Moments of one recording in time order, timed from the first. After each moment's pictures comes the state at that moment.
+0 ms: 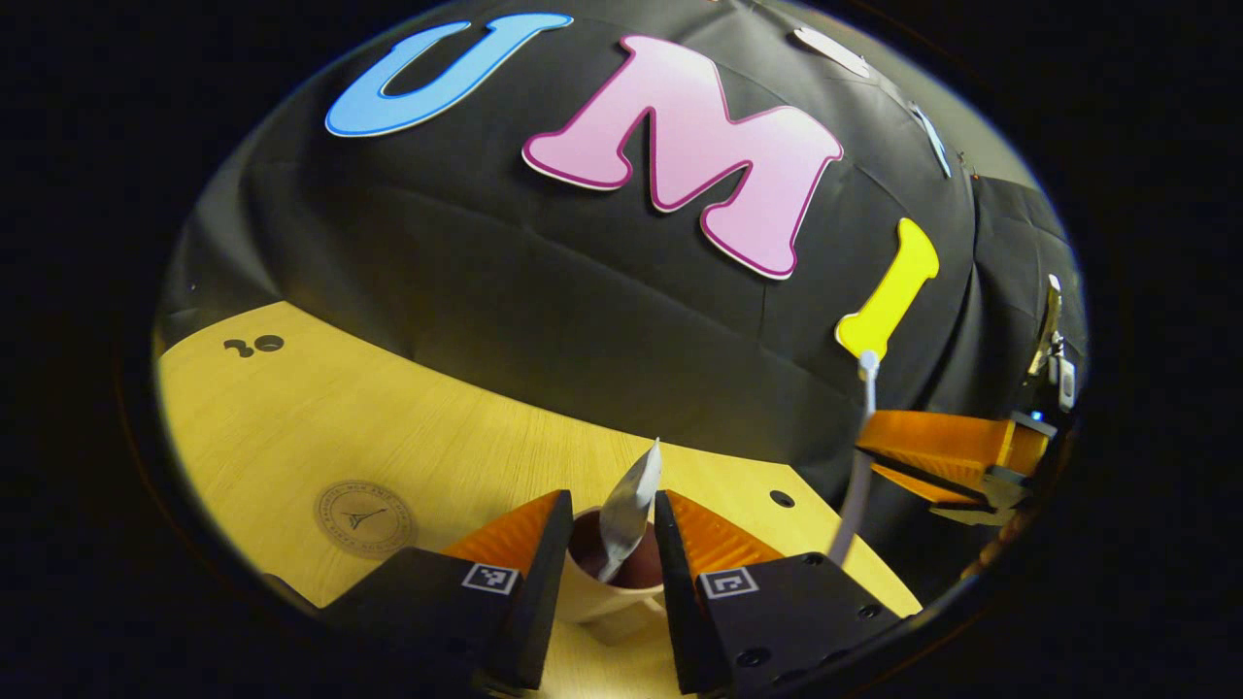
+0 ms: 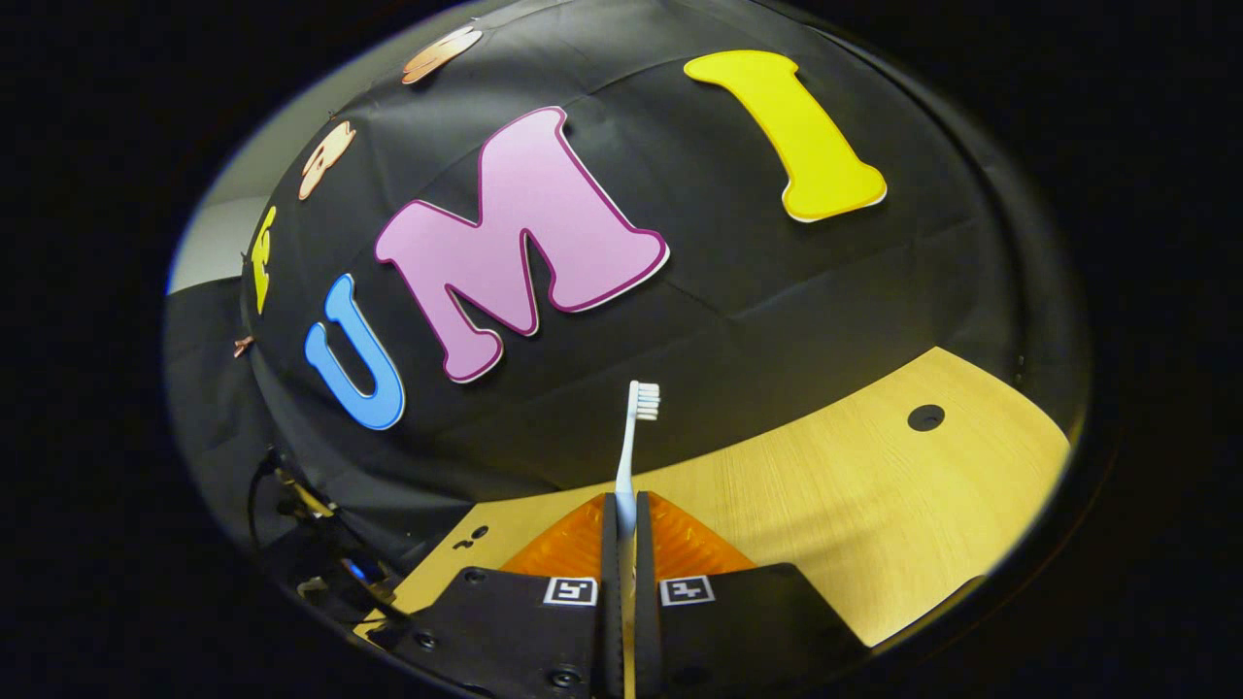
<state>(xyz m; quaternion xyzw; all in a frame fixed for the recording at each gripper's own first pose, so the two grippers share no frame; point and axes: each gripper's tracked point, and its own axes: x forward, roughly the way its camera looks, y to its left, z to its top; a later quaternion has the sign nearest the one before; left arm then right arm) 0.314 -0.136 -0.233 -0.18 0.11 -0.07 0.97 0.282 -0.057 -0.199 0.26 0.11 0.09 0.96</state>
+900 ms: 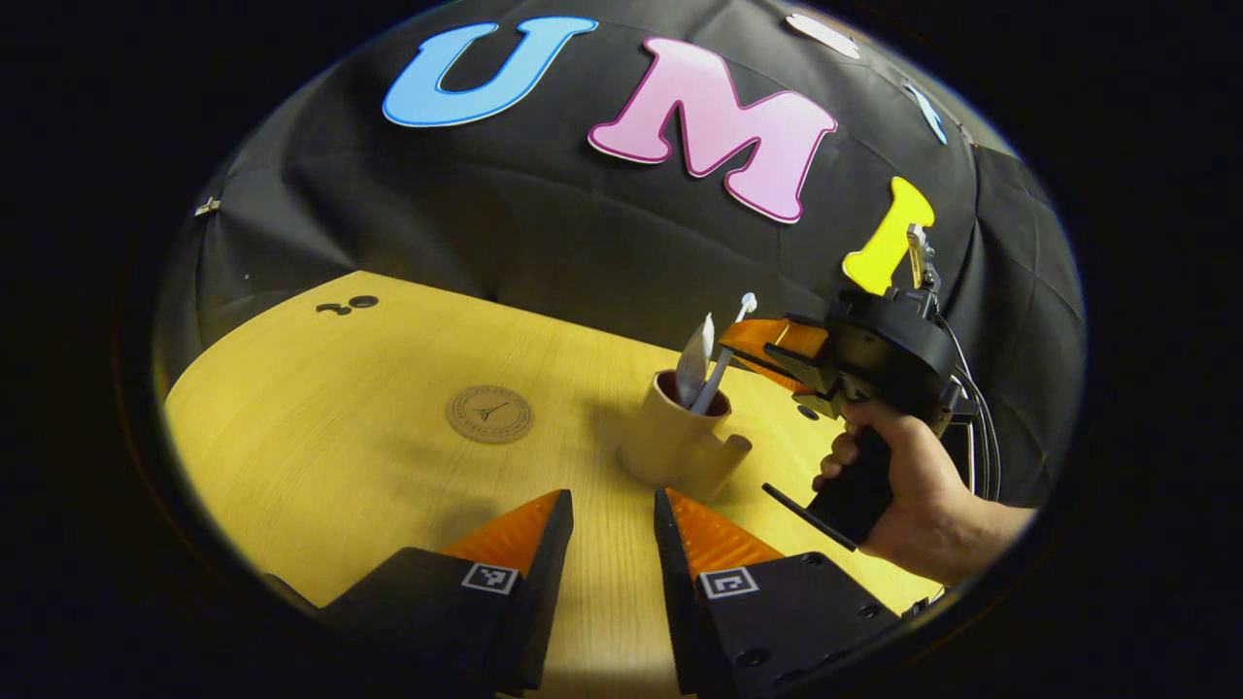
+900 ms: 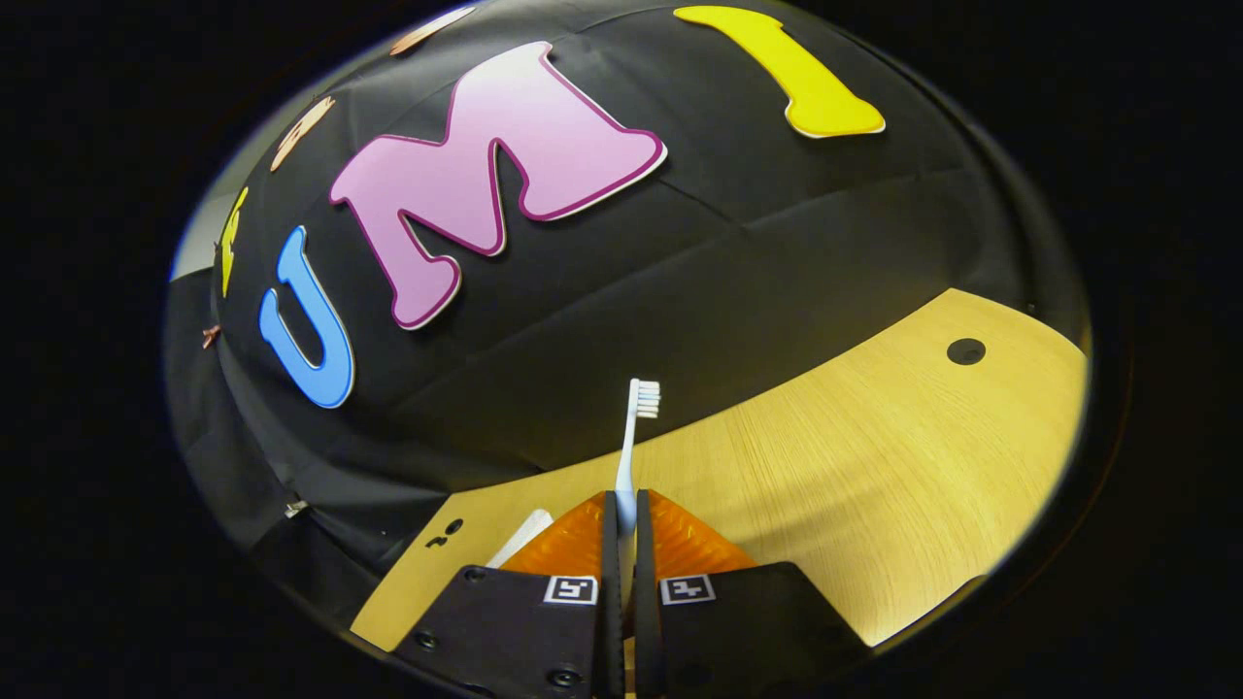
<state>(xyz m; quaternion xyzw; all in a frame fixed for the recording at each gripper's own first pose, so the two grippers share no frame) 0.179 -0.090 -0.291 -0.15 0.20 -0.03 0.97 0.326 -0.001 -0.289 0.24 0.15 0.06 0.96</state>
